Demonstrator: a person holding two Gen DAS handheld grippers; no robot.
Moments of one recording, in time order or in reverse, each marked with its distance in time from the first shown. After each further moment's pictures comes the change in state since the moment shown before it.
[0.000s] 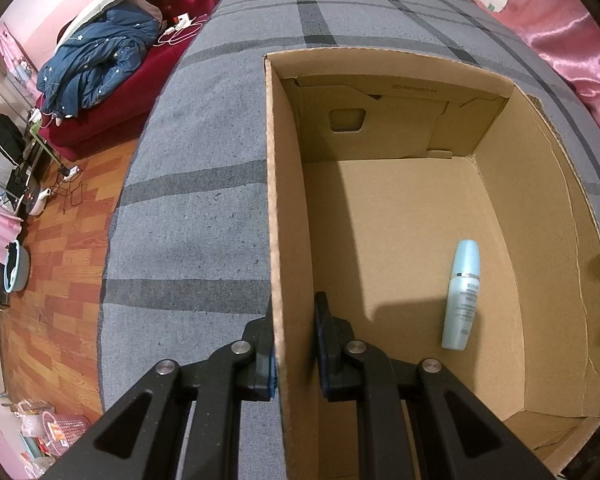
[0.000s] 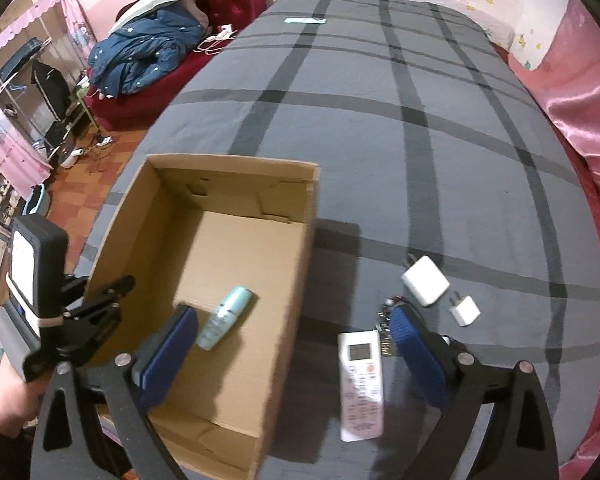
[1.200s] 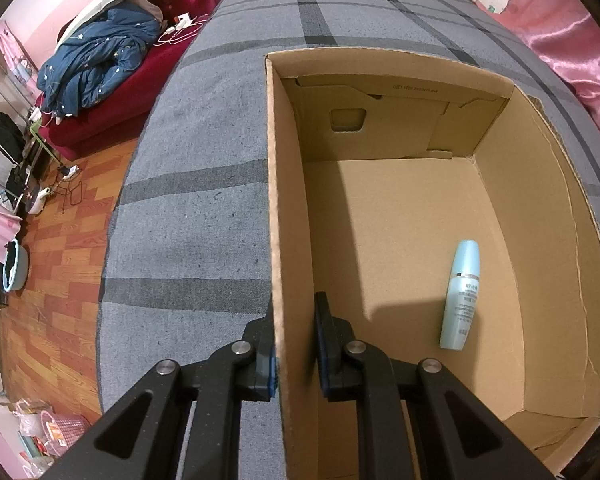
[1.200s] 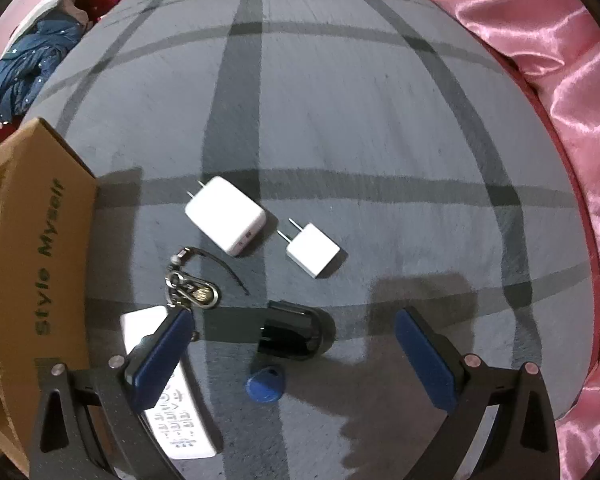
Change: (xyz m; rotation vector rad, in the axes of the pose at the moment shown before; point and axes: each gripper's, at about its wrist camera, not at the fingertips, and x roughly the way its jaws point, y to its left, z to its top) left arm 0.000 0.000 0.000 -0.002 -0.002 0.001; right arm 0.085 -0.168 -0.049 0.238 0.151 -0.211
